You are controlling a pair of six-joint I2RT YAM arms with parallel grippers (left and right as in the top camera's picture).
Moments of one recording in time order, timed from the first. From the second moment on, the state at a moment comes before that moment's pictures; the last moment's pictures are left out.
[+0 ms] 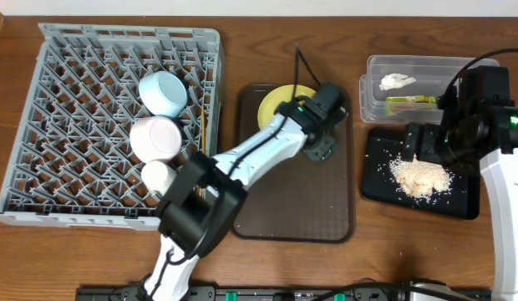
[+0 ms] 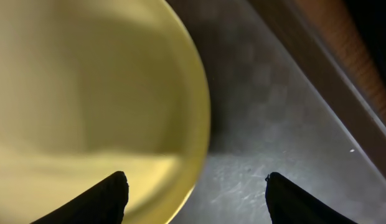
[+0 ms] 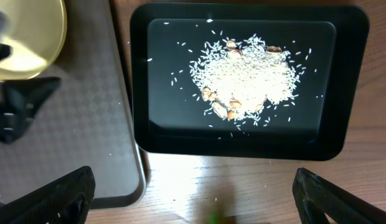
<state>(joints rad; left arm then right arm) -0.75 2.12 1.61 -0.71 0.02 0.02 -0.07 1.39 1.41 -1.34 -0.02 0.15</state>
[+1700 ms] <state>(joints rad) -0.82 2.22 1.61 -0.82 -0.46 0.06 -0.07 1.39 1.41 -1.35 -0.02 0.15</state>
